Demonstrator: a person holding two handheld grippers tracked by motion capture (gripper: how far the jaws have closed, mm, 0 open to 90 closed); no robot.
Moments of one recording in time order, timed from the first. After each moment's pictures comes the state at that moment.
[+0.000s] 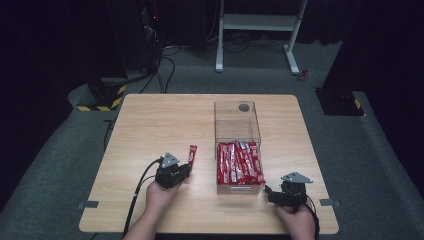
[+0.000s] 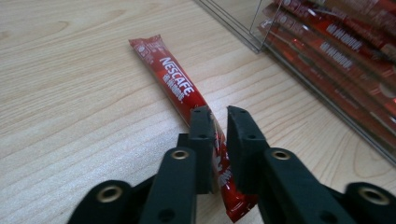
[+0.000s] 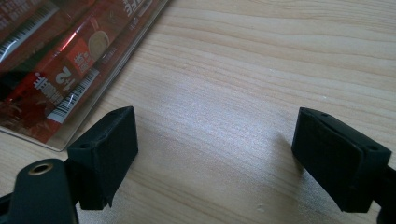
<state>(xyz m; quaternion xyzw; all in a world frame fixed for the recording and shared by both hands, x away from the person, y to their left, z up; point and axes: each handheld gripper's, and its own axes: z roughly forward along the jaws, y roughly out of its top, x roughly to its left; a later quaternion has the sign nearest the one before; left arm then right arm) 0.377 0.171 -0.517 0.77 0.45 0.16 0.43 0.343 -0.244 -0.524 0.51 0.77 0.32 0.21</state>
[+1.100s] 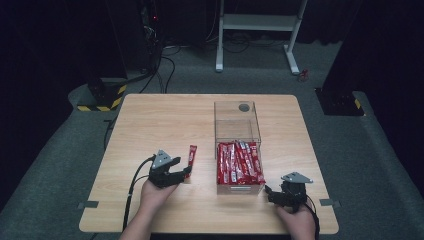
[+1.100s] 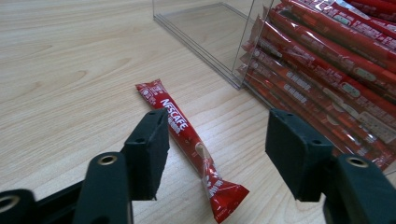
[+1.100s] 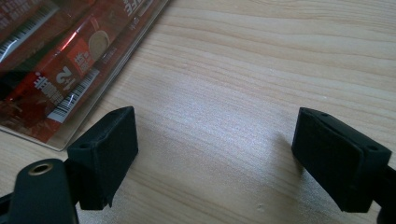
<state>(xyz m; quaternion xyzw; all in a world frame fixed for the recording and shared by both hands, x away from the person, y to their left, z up) 0.365 0.182 -0.489 0.76 0.42 0.17 0.47 0.343 -0.244 -0.524 0.50 0.77 0.32 0.21</state>
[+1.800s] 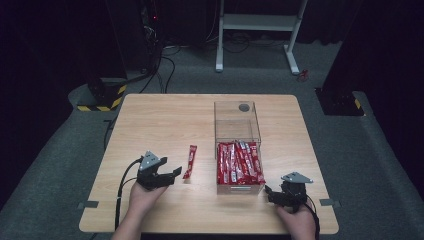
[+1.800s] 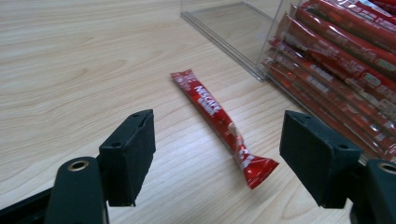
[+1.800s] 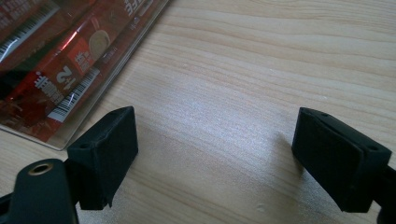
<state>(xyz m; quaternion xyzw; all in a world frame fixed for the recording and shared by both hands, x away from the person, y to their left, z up) 0.354 0.218 -0.487 0.75 0.44 0.19 0.46 0.343 -0.244 -0.524 0.50 0.78 0.32 0.21</state>
